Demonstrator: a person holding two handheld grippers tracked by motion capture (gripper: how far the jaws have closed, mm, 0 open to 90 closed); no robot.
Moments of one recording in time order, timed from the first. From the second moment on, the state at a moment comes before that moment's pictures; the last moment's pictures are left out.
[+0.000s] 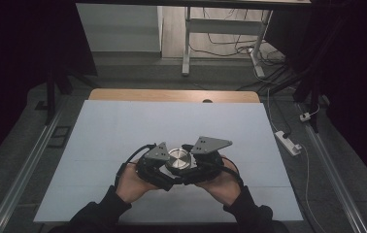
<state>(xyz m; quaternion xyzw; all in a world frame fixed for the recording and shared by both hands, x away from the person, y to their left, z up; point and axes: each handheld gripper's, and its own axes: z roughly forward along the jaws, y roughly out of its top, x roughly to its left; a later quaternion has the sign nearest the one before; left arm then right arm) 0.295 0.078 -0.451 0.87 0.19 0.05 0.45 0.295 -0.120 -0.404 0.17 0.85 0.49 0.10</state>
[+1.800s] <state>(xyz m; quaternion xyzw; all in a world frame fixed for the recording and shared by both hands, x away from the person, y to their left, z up) 0.298 0.081 -0.454 0.88 0.16 0.03 0.45 0.302 -0.133 -0.399 0.15 0.84 0.52 0.05</state>
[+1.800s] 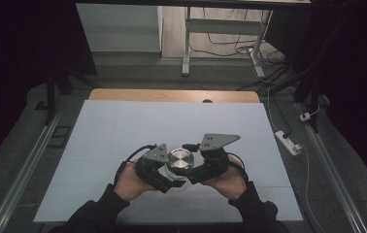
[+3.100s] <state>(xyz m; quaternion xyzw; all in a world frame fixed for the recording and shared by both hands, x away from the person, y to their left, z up) 0.319 0.103 -0.454 0.86 0.22 0.08 0.45 0.288 -0.142 -0.397 0.14 0.84 0.52 0.07</state>
